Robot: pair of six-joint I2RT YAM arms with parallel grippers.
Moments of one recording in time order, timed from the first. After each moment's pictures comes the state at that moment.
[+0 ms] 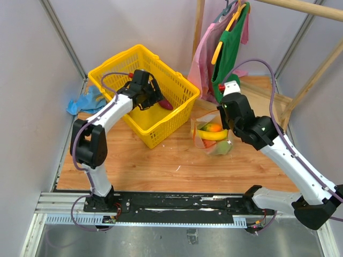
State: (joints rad) left arm -0.37 1.77 1.49 -0.43 0.00 -0.71; right arm 0.69 1.13 1.33 -0.86 0.51 0.15
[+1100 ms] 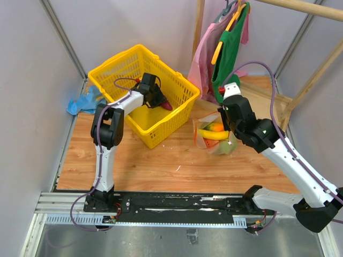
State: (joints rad) left arm -0.33 2.21 1.70 -0.32 0.03 -0.81; right arm 0.69 1.10 1.28 -0.83 0.51 0.10
